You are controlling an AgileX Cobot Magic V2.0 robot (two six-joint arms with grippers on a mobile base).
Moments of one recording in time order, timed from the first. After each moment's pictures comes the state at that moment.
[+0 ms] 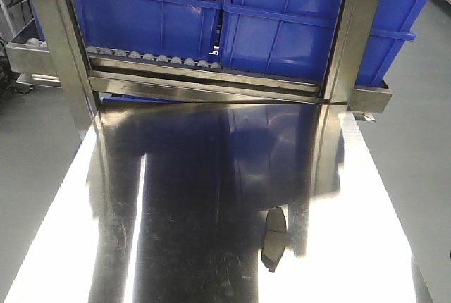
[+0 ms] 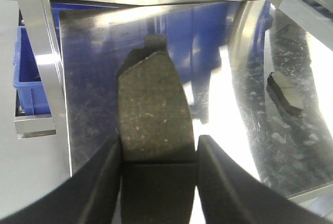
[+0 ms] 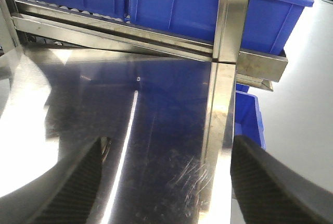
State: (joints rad) left arm -0.52 0.18 -0.51 0.18 0.86 -0.32; right arm 0.19 0.20 -0.37 0.01 0.54 -0.01
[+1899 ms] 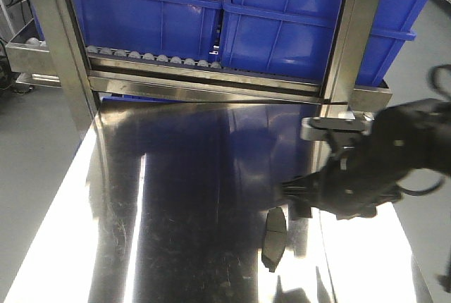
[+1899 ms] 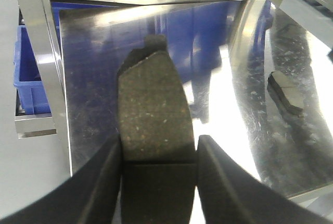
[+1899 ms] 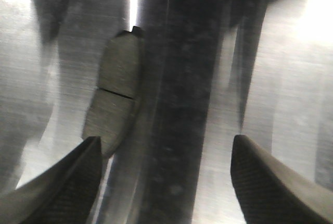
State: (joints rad) left arm -0.52 0.18 -0.51 0.18 0.87 -0.32; right arm 0.40 1.57 -1.05 0.07 0.82 0.28
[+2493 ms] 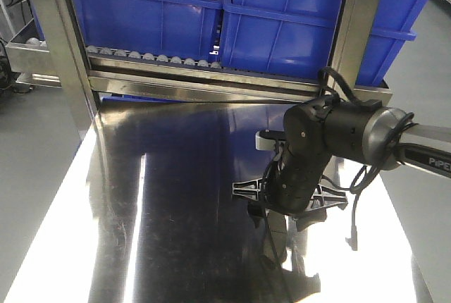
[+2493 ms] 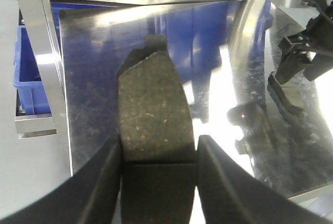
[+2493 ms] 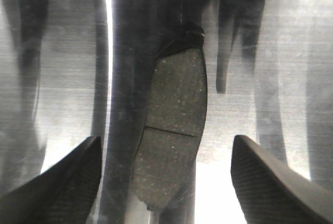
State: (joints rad) left arm -0.52 0.18 -0.51 0.18 0.87 -0.31; right arm 0.50 1.89 -1.30 0.04 0.96 0.52
